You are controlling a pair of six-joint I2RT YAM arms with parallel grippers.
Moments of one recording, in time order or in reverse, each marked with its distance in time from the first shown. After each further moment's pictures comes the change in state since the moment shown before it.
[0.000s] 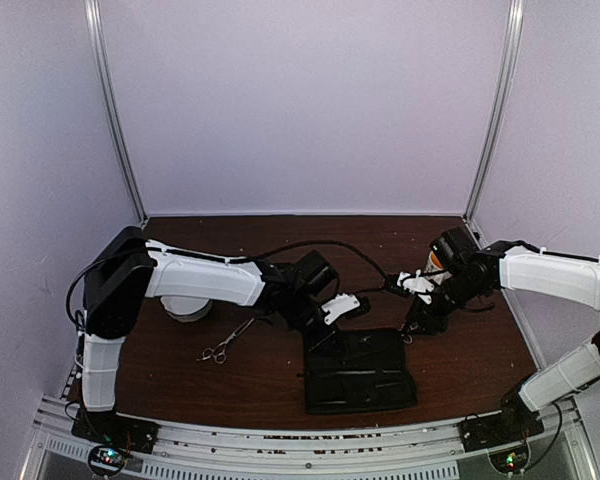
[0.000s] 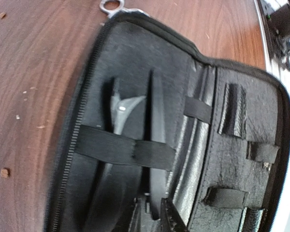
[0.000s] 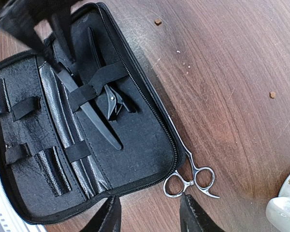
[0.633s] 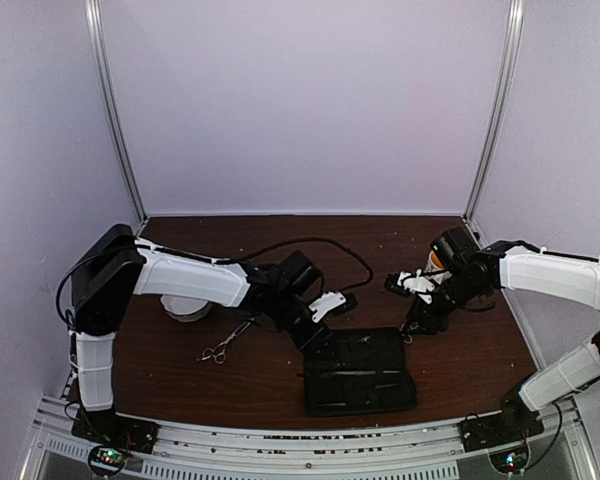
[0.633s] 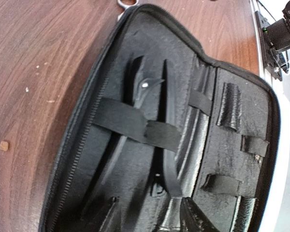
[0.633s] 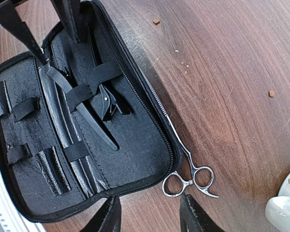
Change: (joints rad) left arm 0.042 -0.059 -0.128 0.100 0.067 -0.078; right arm -0.004 0.000 0.000 0.000 0.000 0.000
